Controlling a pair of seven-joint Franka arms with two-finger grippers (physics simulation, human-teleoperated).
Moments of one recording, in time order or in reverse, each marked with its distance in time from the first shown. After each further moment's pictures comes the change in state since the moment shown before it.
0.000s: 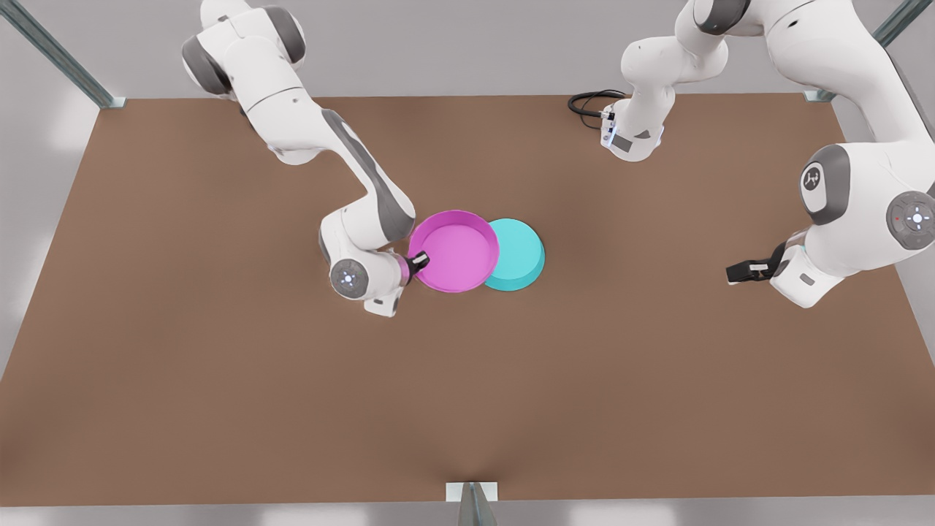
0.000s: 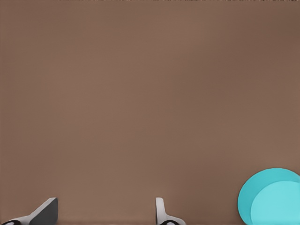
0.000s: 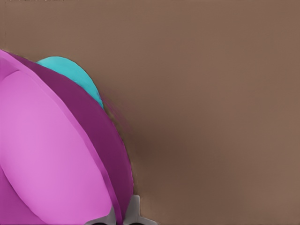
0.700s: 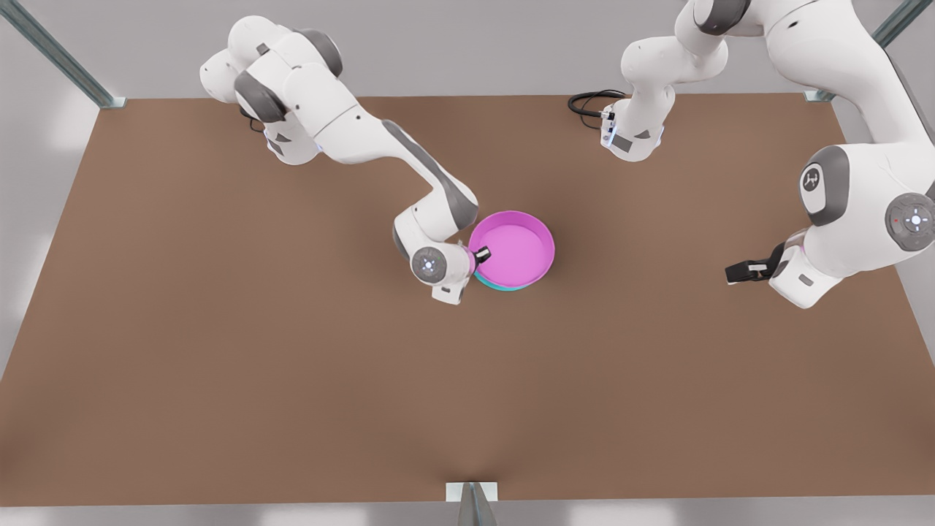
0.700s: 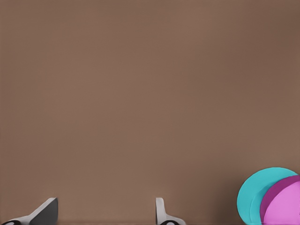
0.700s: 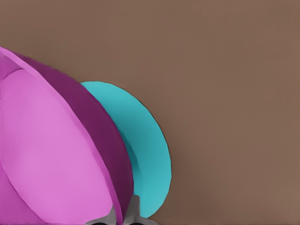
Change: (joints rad) left arm 0.001 0.003 0.000 -0.002 -0.003 -0.003 -0.003; right arm 0.140 0.216 0.049 0.181 0.005 0.152 0.169
